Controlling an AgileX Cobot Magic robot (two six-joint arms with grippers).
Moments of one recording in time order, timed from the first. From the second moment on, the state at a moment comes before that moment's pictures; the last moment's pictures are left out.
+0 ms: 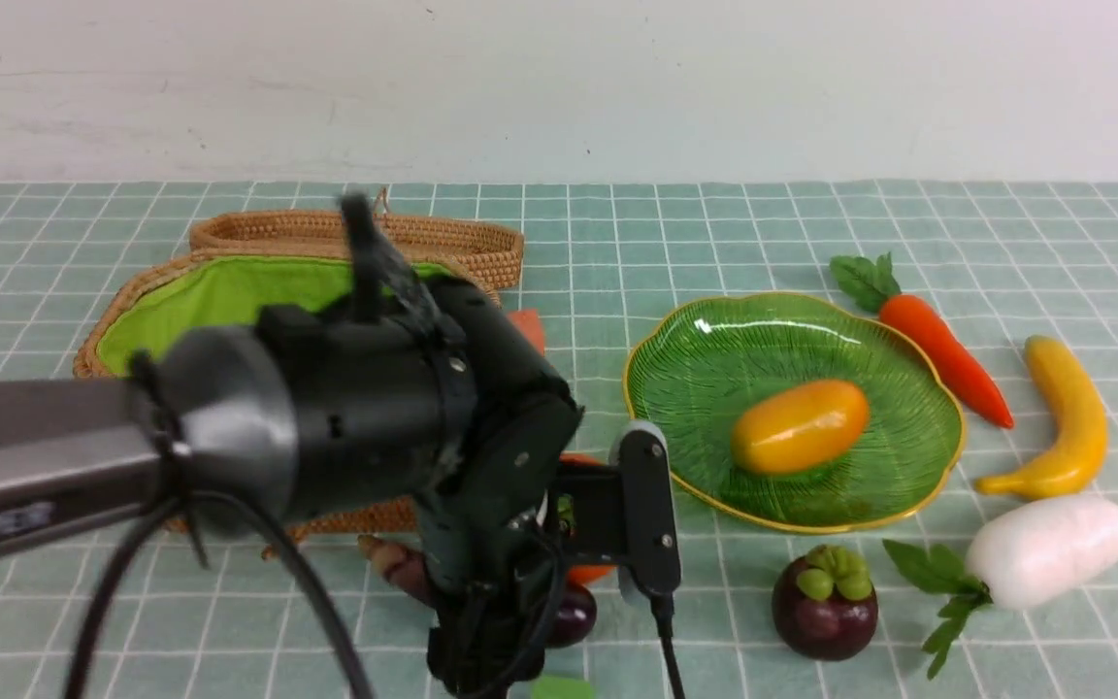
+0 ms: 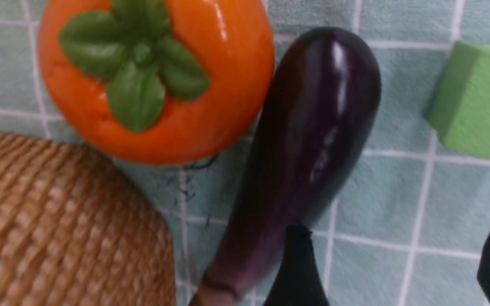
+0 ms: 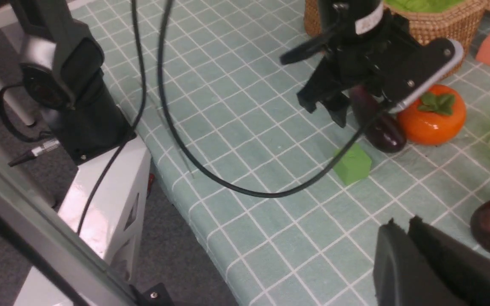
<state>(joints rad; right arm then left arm) 0.51 0.42 -0.94 0.54 1.19 -0.41 -0.79 1.77 -1.22 0.24 0.87 0.60</state>
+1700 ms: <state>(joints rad) 0.51 0.42 -0.94 0.50 0.98 -0.32 -0.78 1.60 -1.23 0.17 0.93 0.50</state>
